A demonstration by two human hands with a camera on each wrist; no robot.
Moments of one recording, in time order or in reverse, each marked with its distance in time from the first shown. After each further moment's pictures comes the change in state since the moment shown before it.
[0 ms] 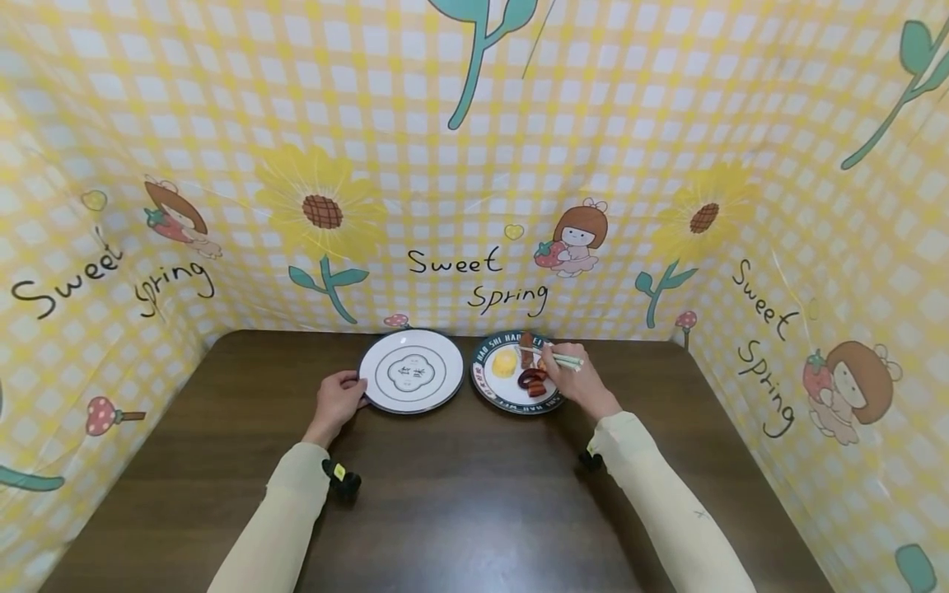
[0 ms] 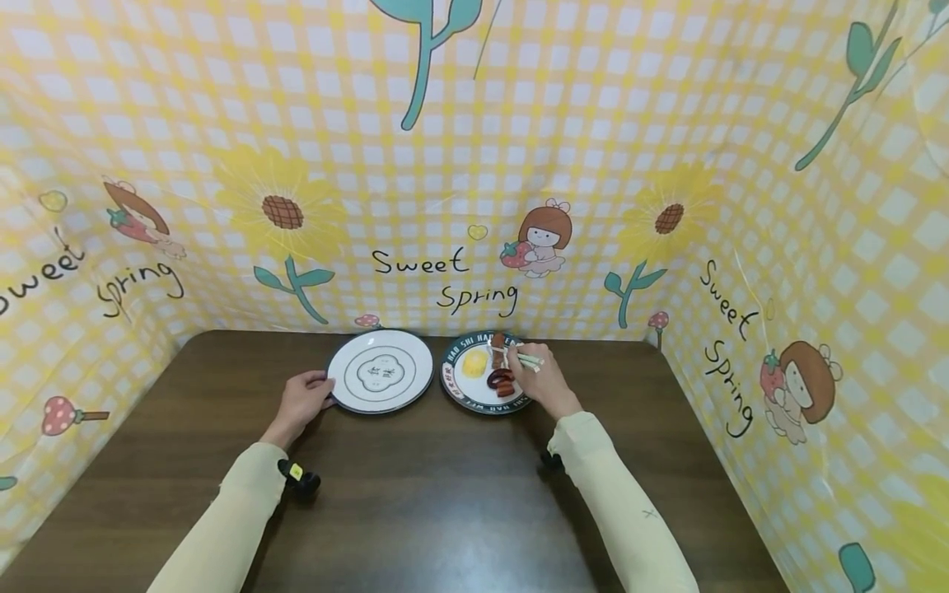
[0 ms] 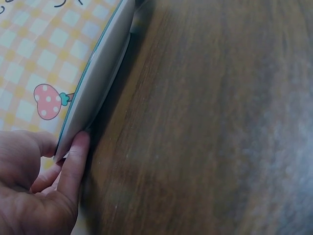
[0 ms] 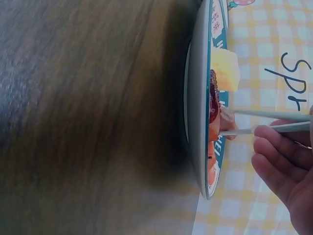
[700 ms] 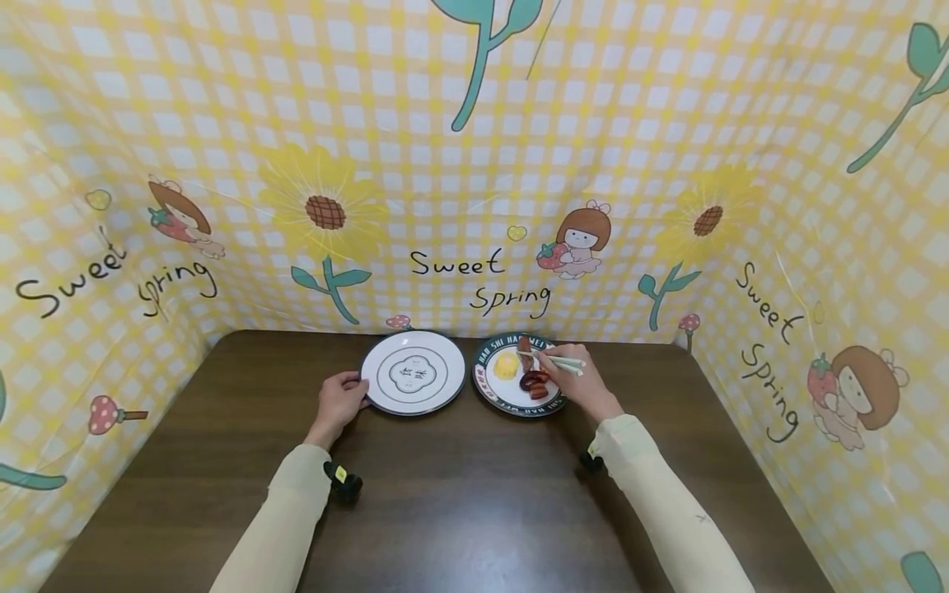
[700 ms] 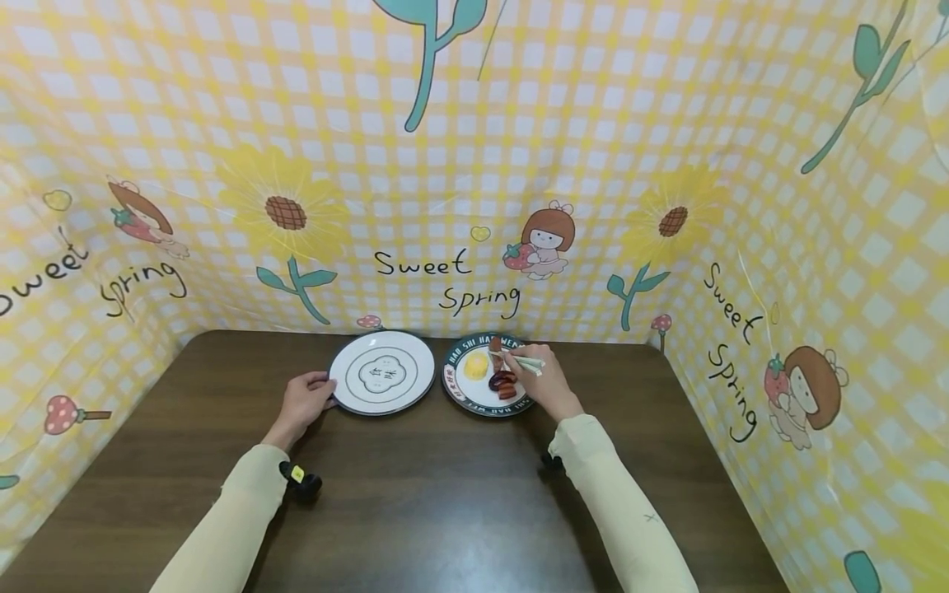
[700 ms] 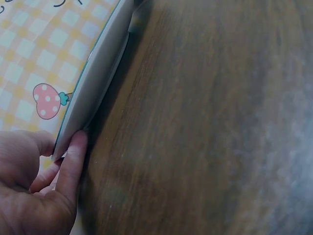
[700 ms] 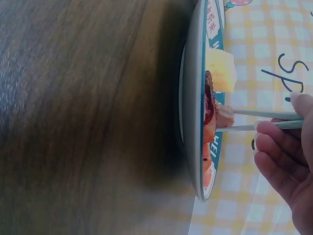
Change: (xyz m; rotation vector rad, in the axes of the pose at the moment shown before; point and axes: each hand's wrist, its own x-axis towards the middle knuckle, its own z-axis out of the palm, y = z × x) left_hand 0.000 0.000 0.001 -0.004 0.014 0.002; right_hand 0.005 -0.001 -0.001 0.017 -0.052 -0.018
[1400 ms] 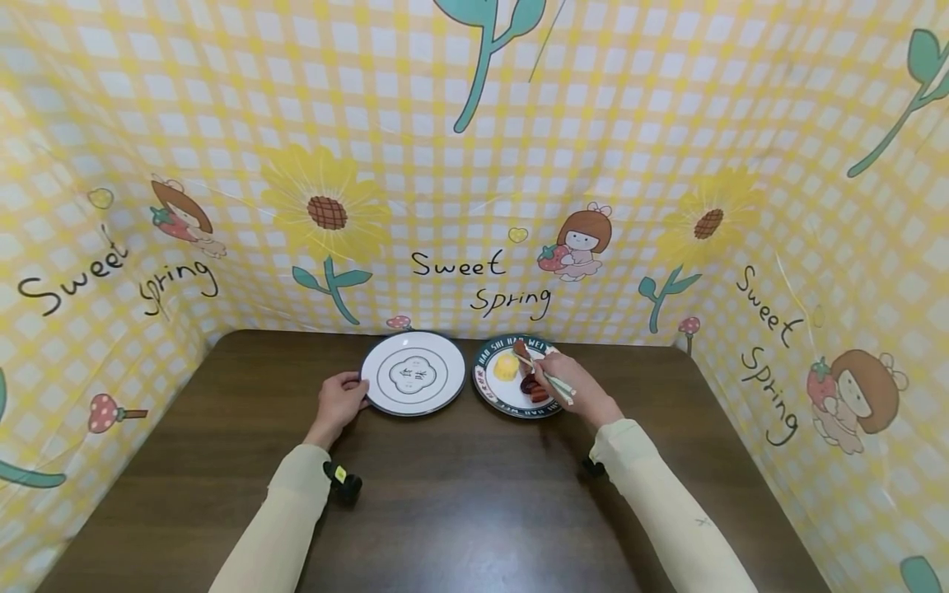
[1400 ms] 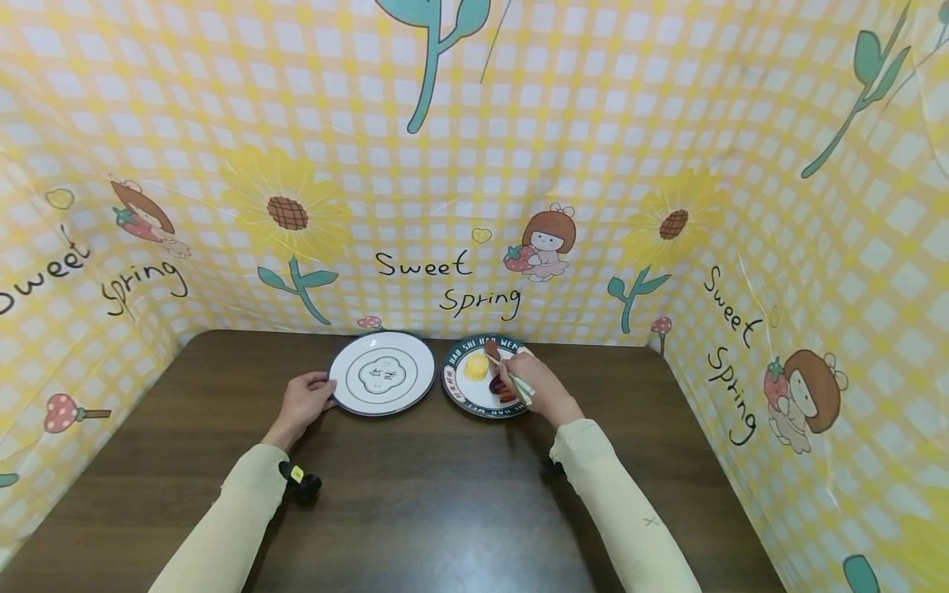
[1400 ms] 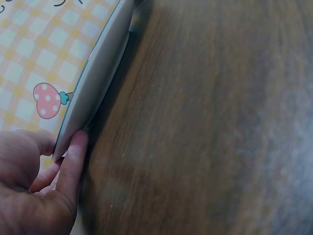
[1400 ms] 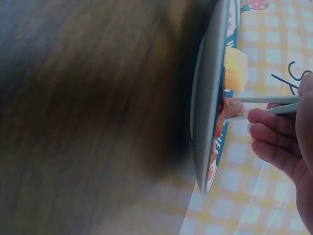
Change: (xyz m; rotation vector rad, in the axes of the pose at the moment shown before) left_hand -0.002 0.001 0.002 -0.010 0.008 -0.004; right_hand -0.005 -0.009 0.003 -0.249 -0.198 -0.172
